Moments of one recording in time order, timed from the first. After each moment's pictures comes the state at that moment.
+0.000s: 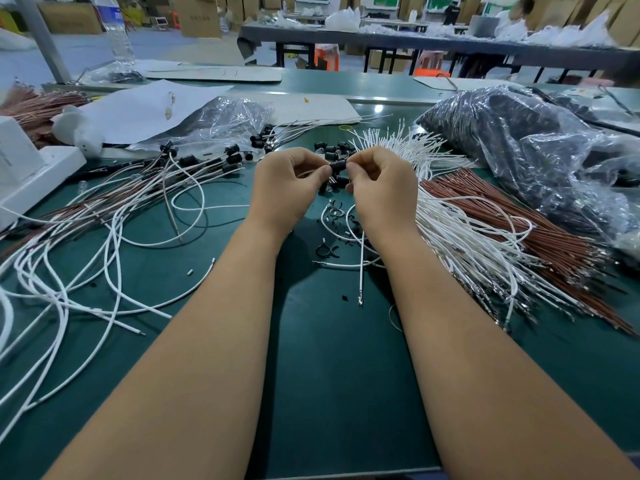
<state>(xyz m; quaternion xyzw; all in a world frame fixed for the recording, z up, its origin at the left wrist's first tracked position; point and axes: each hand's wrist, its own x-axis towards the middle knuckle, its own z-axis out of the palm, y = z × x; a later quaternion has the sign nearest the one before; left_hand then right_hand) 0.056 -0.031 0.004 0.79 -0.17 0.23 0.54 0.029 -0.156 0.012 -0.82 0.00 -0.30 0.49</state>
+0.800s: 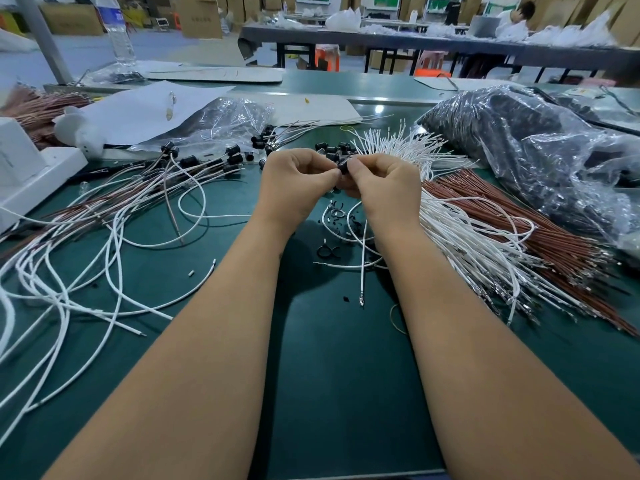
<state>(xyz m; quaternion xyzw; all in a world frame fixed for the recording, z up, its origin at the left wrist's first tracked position) 0.046 -0.039 0.011 0.73 -0.15 0.15 0.65 0.036 -0.158 0.009 -0.73 0.02 -0.25 0.63</state>
